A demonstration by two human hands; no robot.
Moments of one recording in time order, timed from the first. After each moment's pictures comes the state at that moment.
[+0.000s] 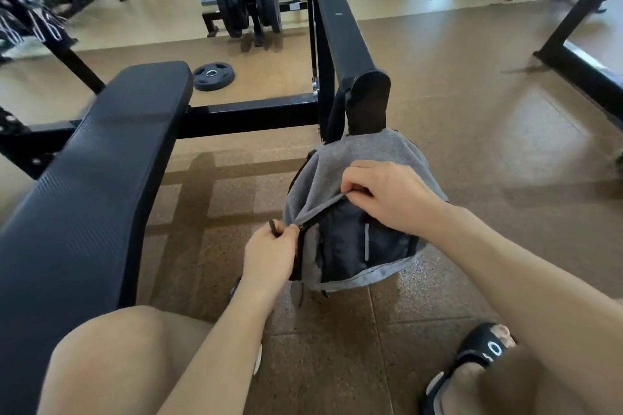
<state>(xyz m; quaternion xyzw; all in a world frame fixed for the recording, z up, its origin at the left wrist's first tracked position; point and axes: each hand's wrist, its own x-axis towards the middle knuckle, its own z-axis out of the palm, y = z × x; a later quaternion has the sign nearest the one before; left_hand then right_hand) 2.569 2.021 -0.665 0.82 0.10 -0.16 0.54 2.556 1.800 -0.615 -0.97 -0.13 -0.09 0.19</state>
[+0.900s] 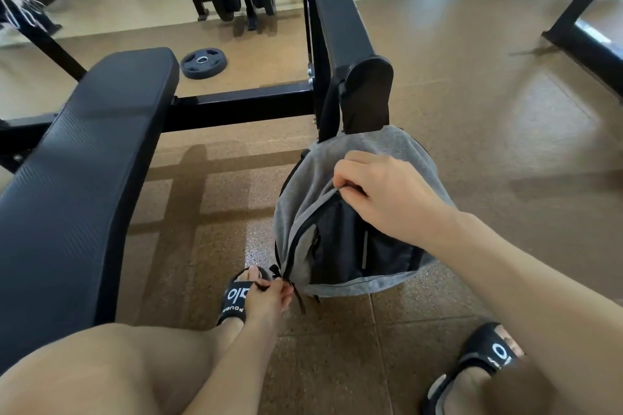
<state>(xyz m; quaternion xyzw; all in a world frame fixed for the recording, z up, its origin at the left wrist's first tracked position) 2.573 2.032 -0.791 0.64 0.38 -0.23 0.63 2.565 1.805 -0.614 -0.96 -0.13 -0.13 0.21</state>
